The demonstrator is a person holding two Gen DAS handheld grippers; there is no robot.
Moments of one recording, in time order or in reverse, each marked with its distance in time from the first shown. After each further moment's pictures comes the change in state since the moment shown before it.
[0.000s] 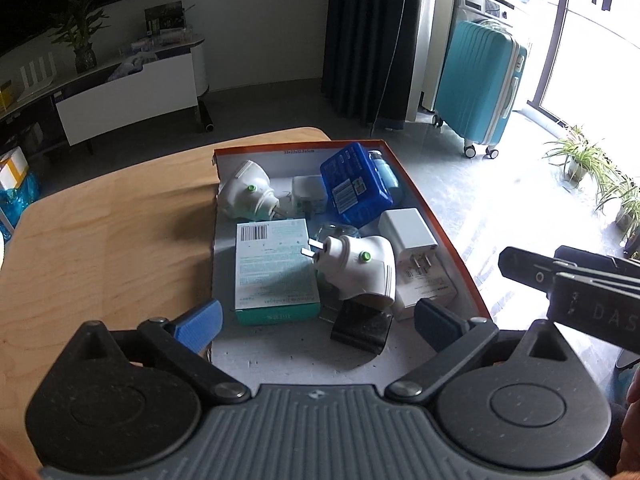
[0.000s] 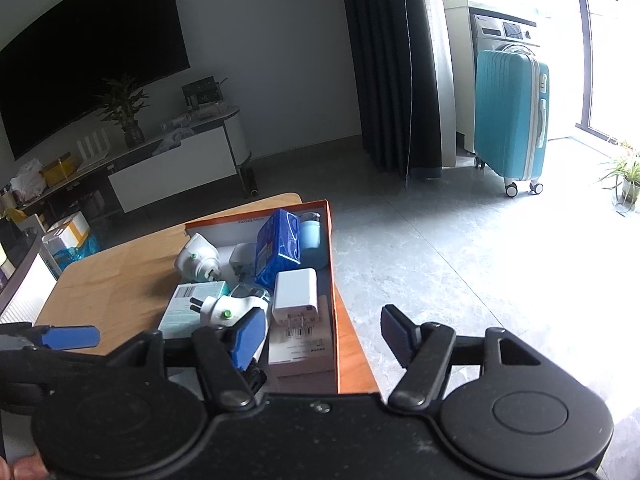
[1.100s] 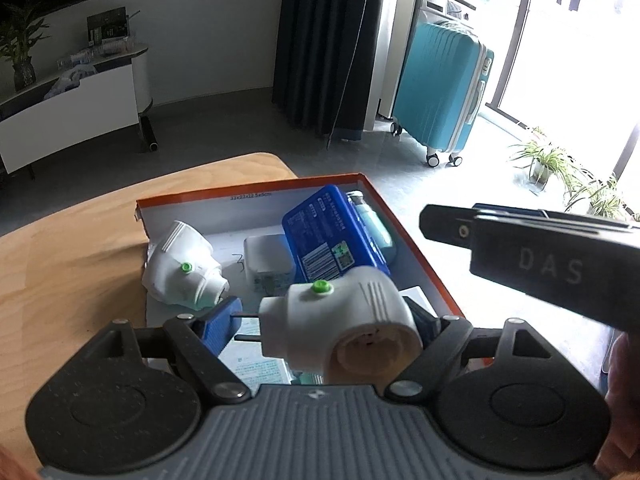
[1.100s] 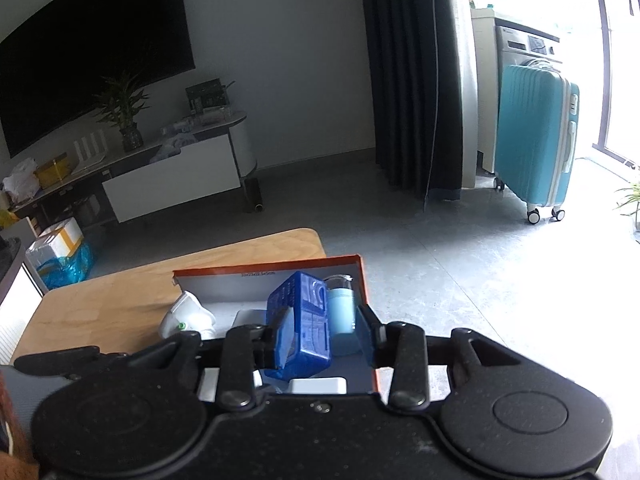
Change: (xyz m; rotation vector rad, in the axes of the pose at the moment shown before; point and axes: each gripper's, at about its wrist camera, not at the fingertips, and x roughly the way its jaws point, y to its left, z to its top) left arm 0.082 0.007 0.057 0.067 -0.034 -0.167; right arm 0.098 0.027 0.060 -0.034 -0.035 0.000
